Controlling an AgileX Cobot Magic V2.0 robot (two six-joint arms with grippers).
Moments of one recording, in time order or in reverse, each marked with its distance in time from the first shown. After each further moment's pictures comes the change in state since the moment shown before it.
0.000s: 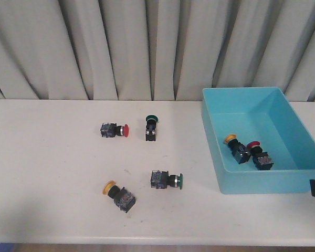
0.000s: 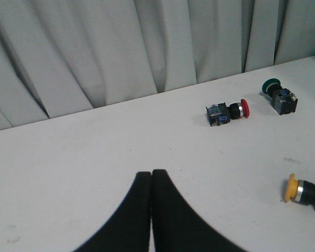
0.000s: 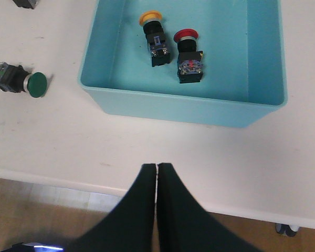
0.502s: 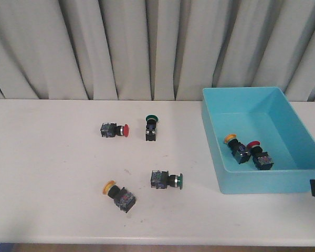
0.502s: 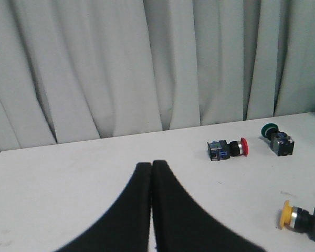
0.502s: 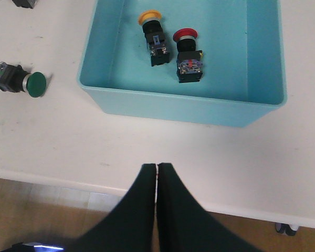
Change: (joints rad) left arm 0.024 -0.414 0.227 0.009 -0.045 -0.093; right arm 0.000 0.000 0.000 0.000 0.001 0.000
